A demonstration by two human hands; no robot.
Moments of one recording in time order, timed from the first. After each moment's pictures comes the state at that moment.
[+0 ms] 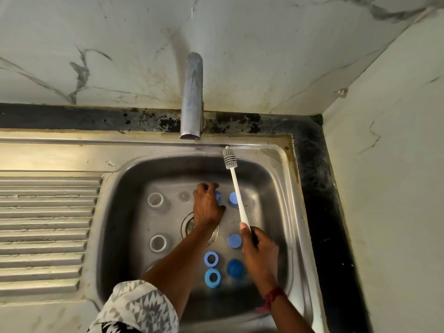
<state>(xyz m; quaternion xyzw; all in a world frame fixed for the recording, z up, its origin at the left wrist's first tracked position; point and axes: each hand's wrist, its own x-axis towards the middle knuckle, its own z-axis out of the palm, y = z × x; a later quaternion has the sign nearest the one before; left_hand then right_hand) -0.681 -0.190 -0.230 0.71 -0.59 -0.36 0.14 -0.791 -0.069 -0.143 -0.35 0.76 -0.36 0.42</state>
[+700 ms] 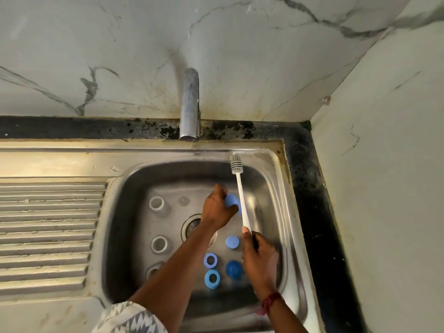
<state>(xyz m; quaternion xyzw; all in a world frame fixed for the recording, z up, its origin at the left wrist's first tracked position) -0.694 -0.186 -0.191 0.63 -0.60 -0.44 0.21 -0.791 -0.052 -0.135 -0.34 0.79 -0.36 0.36</state>
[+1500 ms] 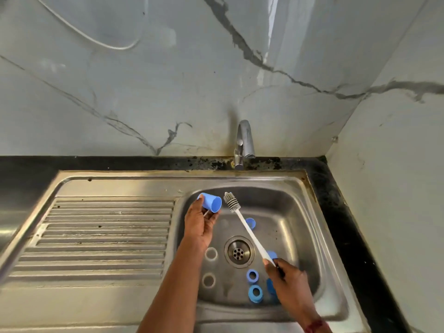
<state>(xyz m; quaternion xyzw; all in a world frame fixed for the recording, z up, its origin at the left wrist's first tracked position) -0.541 -0.143 -0.059 0.46 -0.02 -0.65 0.60 -0.747 0.011 -0.082 -0.53 0.72 -0.30 0.34</state>
